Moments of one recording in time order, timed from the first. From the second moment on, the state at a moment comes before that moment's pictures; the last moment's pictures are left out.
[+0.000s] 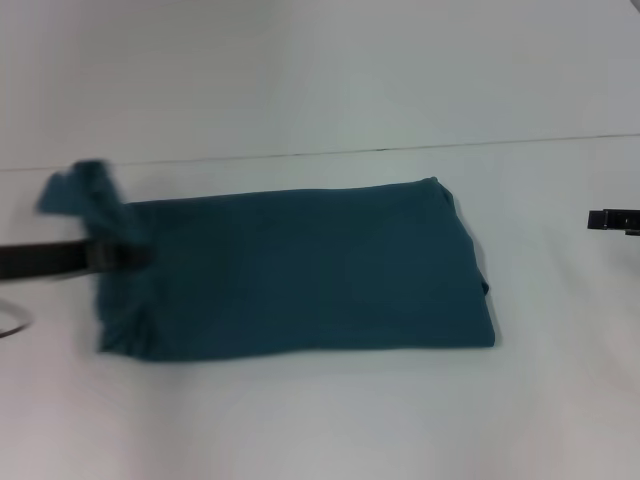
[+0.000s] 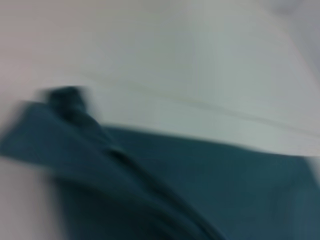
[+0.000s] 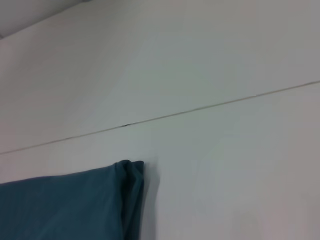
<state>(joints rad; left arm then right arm) -0.57 -2.13 0.63 1.03 2.32 1.39 -2.36 0.55 1.93 -0.53 -0.75 -2.31 -1.18 2.19</state>
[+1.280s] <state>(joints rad) -0.74 -2.18 1.51 0.42 1.09 1.07 -1.88 0.56 1.94 -0.54 -0.75 -2.32 -1.23 2.11</state>
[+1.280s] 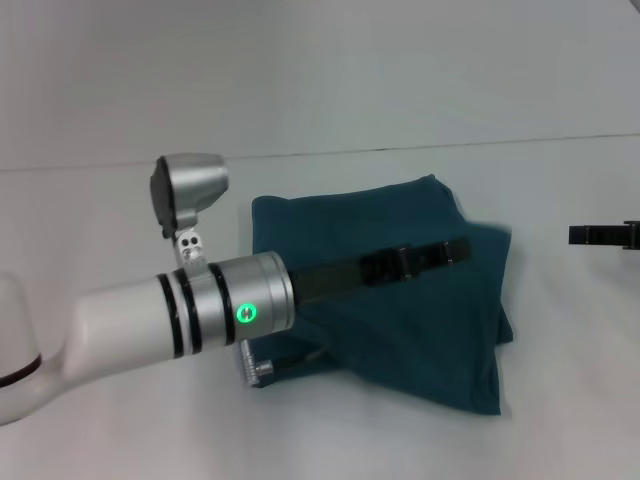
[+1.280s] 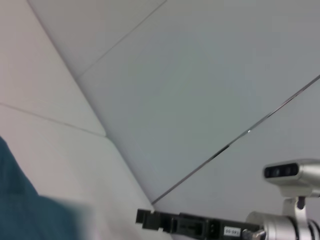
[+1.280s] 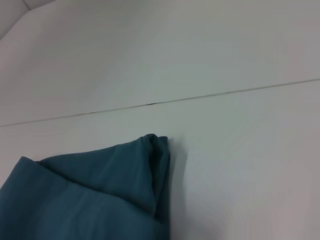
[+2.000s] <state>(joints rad) -0.61 -2.16 1.31 0.51 1.26 1.16 -1.81 0.66 1.97 -0.55 -0.65 -2.31 -1.31 2.13</state>
